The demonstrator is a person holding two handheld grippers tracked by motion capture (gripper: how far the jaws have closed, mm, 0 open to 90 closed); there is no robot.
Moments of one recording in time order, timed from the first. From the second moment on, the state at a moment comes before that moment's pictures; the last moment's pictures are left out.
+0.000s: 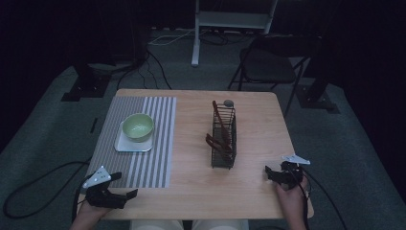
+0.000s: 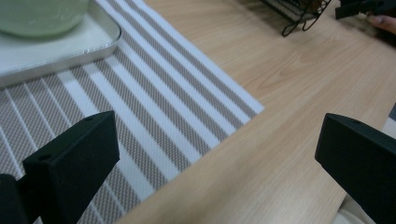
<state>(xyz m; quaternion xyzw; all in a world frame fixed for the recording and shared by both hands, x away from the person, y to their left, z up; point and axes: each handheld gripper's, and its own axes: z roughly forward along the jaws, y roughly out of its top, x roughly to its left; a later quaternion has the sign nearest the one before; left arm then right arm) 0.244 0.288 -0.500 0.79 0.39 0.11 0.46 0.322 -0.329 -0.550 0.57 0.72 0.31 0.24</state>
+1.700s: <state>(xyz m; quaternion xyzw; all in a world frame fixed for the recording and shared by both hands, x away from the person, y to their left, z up) 0.312 0.142 -0.427 0.82 0.26 0.10 0.49 0.322 -0.329 -0.551 0.57 0.72 0.31 0.24</state>
